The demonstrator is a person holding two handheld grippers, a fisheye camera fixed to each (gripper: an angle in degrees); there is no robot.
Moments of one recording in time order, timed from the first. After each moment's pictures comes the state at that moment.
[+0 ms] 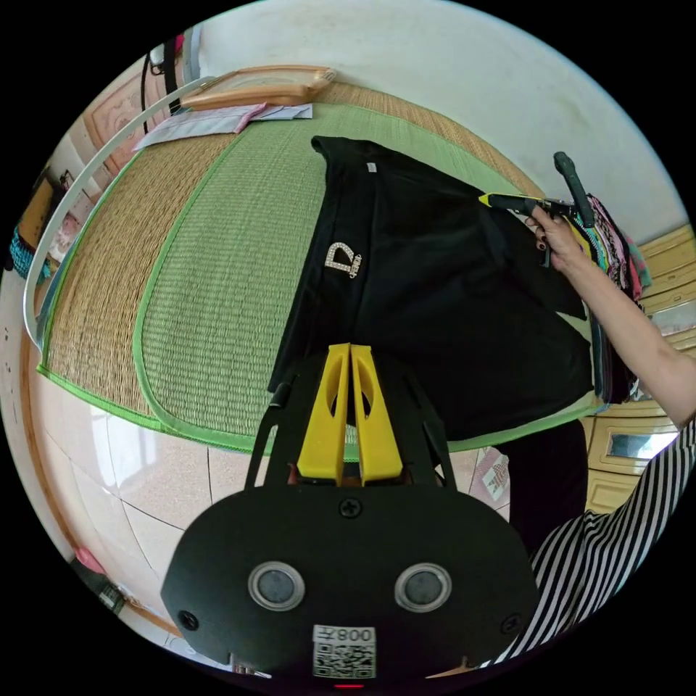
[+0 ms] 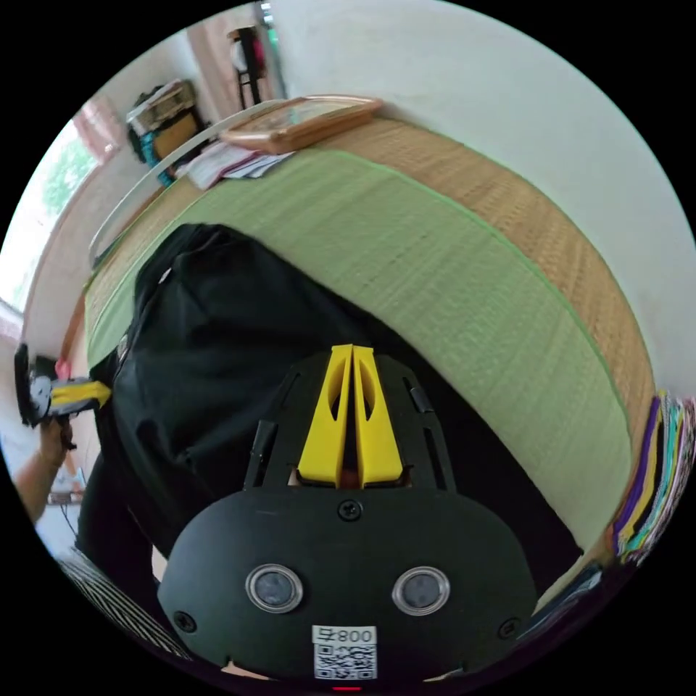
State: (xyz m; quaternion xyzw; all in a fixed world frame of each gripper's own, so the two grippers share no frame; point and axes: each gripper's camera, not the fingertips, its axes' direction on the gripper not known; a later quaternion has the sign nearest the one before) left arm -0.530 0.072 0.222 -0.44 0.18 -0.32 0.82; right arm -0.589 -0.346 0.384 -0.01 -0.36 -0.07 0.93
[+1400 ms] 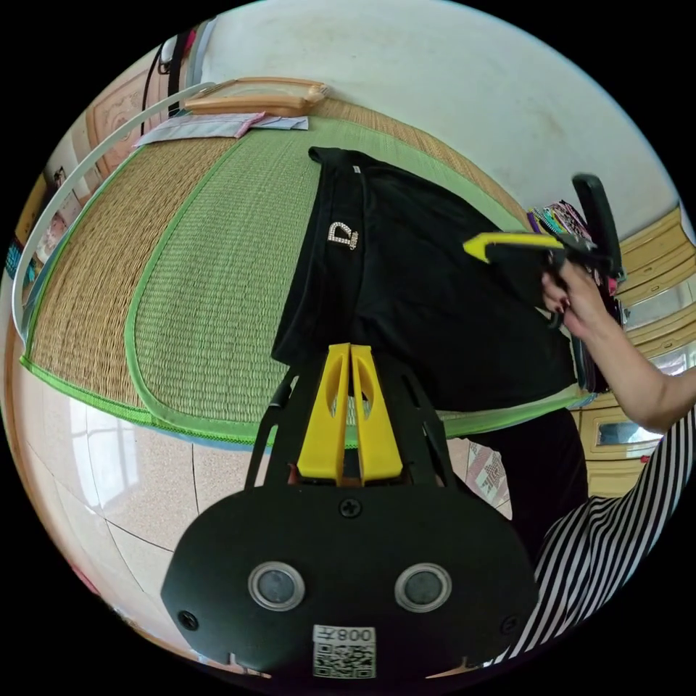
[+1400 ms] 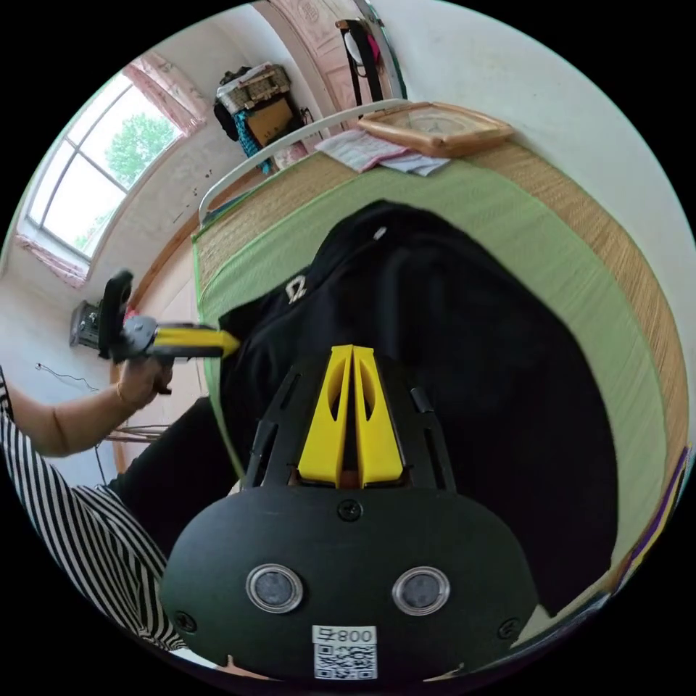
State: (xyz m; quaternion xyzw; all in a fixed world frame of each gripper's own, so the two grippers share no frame) left arm -0.580 0.206 0.181 -0.40 0.21 -0.33 0.83; right arm -0.665 -0.385 0.086 -0.02 -0.50 -0.19 0.84
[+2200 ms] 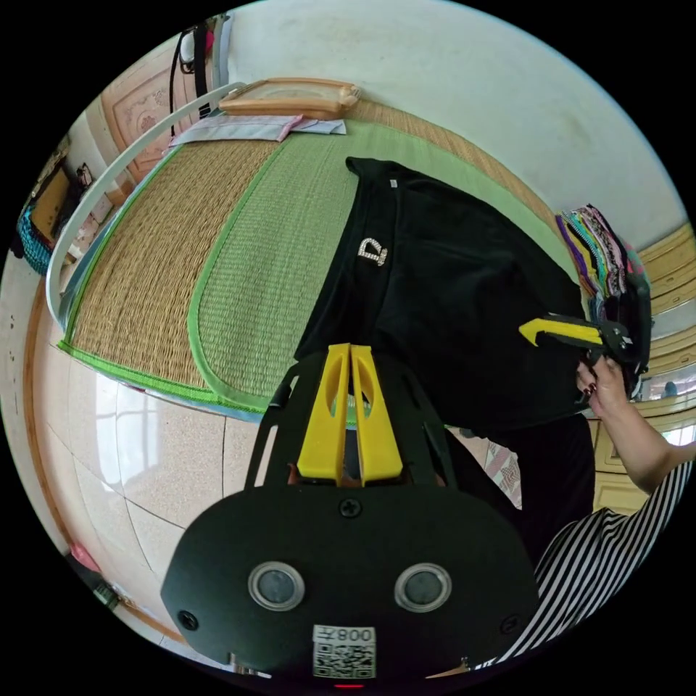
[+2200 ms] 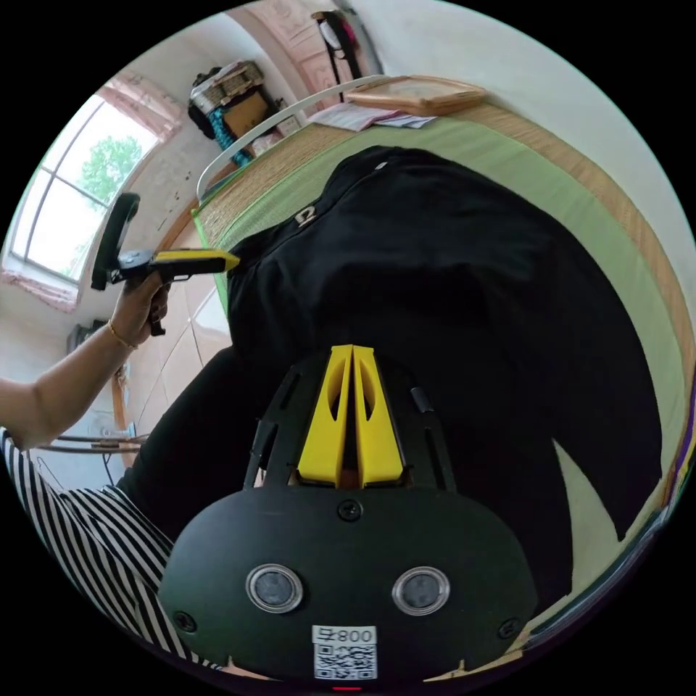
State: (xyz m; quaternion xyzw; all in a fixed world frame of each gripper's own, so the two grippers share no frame) left arm -0.623 0.196 0.172 -0.41 0.17 -0.33 0.83; right arm -0.614 -0.296 0.079 -0.03 -0.48 -0.12 0.87
